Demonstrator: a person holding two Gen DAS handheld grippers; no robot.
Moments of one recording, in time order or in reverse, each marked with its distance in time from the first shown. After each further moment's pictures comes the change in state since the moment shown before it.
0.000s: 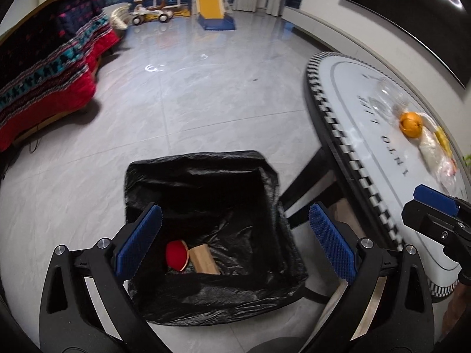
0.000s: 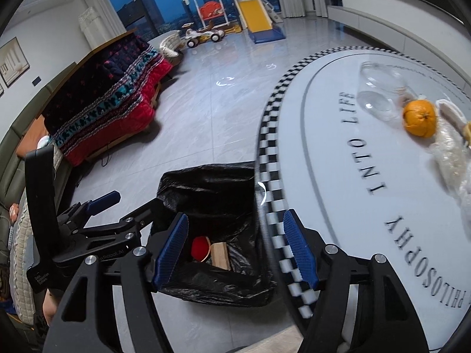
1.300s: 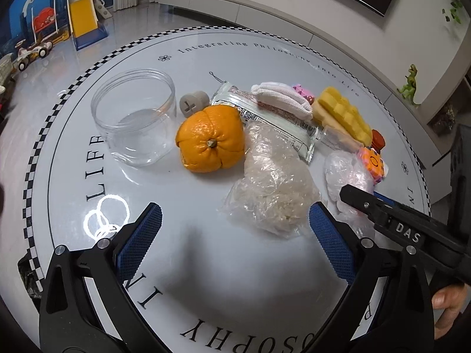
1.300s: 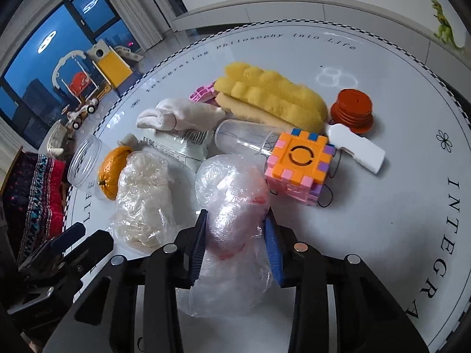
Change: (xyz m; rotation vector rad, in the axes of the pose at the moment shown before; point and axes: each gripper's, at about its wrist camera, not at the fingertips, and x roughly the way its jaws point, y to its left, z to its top) left arm 0.087 -0.323 0.082 0.324 0.122 -0.318; right arm -0.064 -0.332 -0.006 0.567 -0.110 -0.300
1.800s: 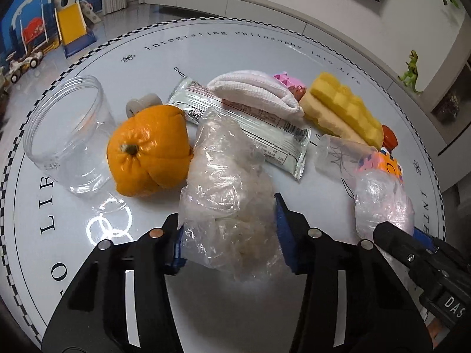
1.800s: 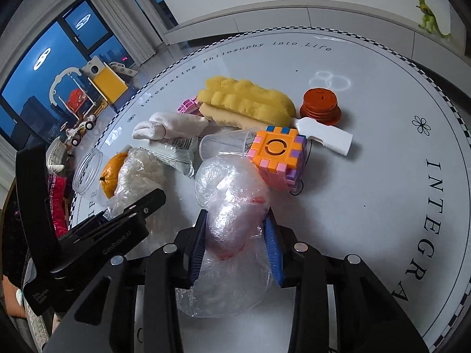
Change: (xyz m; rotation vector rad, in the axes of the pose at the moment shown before) left arm 0.045 -0.033 0.009 0.072 0.020 0.013; right arm -0.025 -0.019 -0.013 0.055 -0.042 0.005
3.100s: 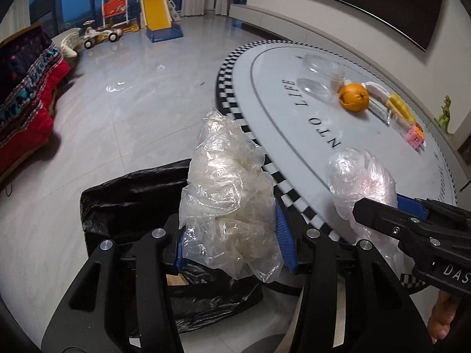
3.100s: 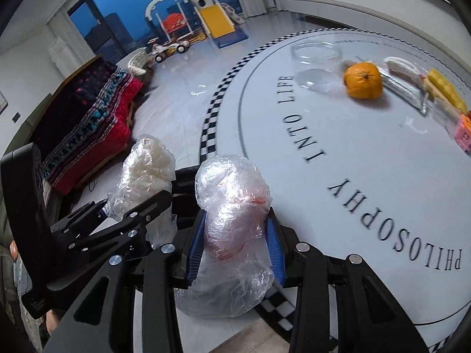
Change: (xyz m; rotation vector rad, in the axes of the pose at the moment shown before) left arm -0.179 0.195 -0.196 -0.239 -0.133 0.208; right arm -0.021 0.242 -0.169 -0.474 0.160 0.254
